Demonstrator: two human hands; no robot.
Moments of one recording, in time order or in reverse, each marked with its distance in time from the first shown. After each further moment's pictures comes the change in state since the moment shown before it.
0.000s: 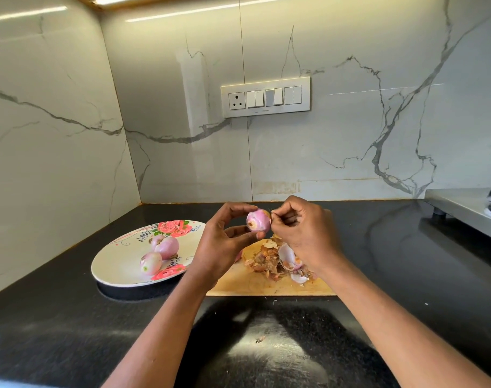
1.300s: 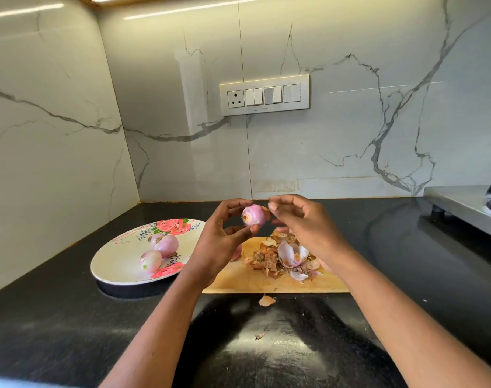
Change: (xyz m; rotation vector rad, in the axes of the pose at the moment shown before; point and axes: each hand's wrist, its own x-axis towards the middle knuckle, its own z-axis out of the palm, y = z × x) left_hand 0.001 0.002 -0.001 -0.010 -0.021 -0.066; right_hand 0.010 0.000 -0.006 0.367 -0.191 0.364
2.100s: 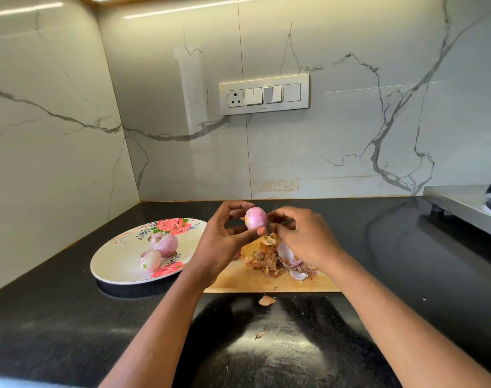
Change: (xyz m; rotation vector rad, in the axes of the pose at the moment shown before) left_hand -0.002 0.001 0.002 0.049 -0.002 -0.031; right_hand -0.002 0.011 0.003 -0.473 0.005 -0.104
